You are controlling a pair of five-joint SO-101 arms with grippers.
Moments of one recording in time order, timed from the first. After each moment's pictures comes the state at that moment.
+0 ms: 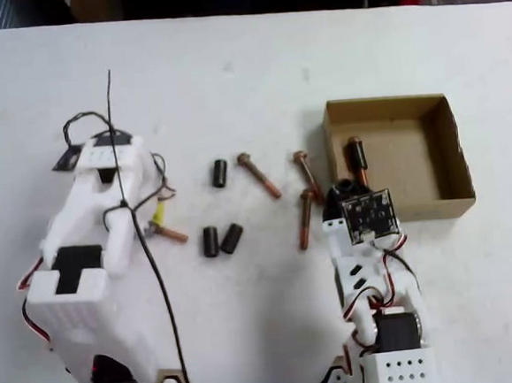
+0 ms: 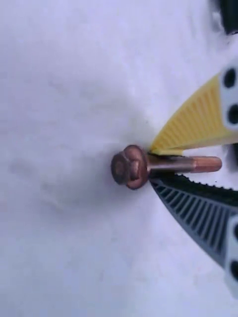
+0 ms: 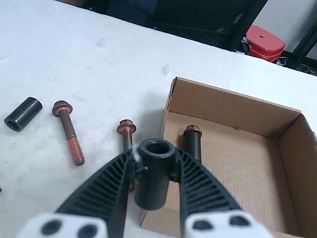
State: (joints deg) left arm -5.8 20.9 13.1 71.3 68.0; right arm -6.0 -102.5 96.4 35.6 15.3
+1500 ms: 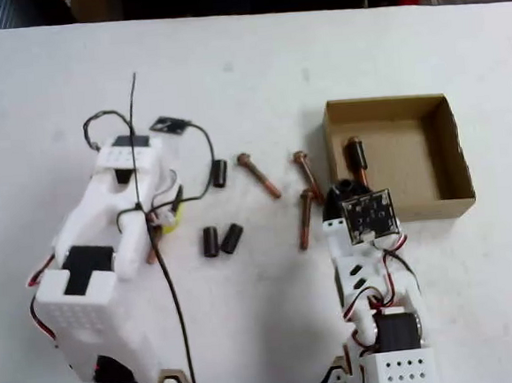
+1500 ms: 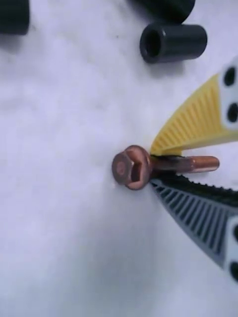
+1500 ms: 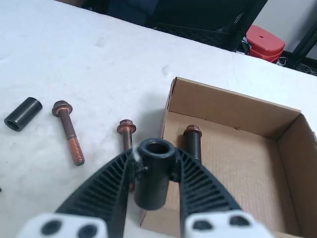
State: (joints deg) left arm -0.9 21.1 14.2 71.4 -7.8; right arm -6.0 -102.5 96.4 35.6 15.3
